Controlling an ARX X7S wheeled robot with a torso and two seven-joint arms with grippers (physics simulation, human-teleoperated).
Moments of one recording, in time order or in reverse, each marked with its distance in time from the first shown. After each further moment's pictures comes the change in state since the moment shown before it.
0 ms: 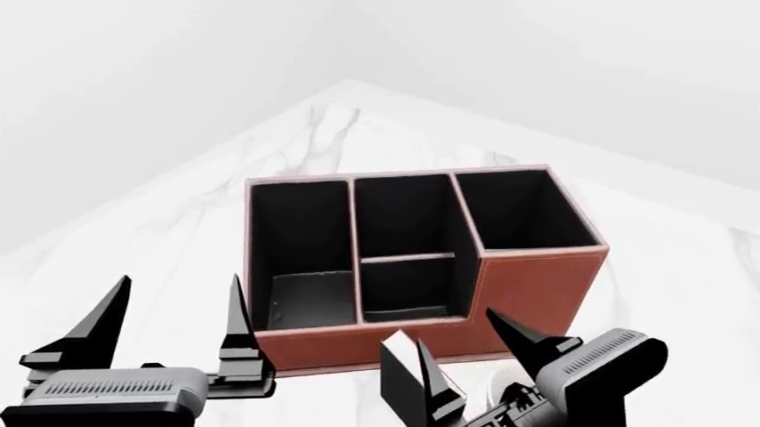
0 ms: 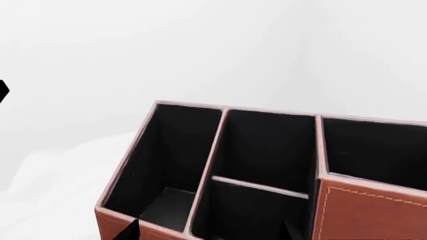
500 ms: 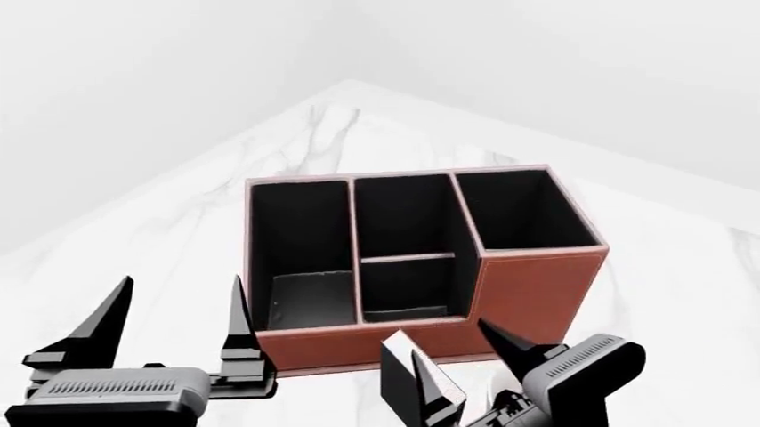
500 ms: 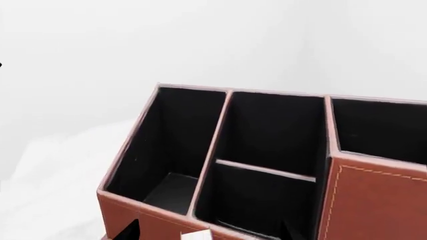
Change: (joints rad) left arm -0.002 -0.009 0.010 -0.007 -0.005 0.006 -0.010; right arm -0.003 -0.006 -0.038 0.063 -0.026 -0.026 -0.025
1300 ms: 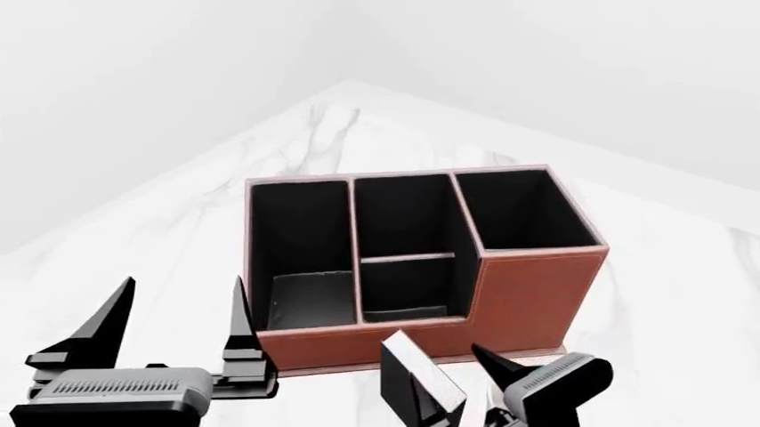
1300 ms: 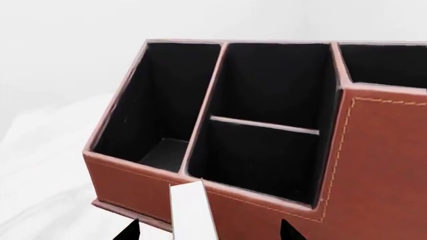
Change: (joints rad) left arm -0.003 -0.013 0.015 -0.010 -0.002 0.010 -0.016; right arm -0.020 -0.026 -0.061 0.172 -0.070 -0.084 -0.045
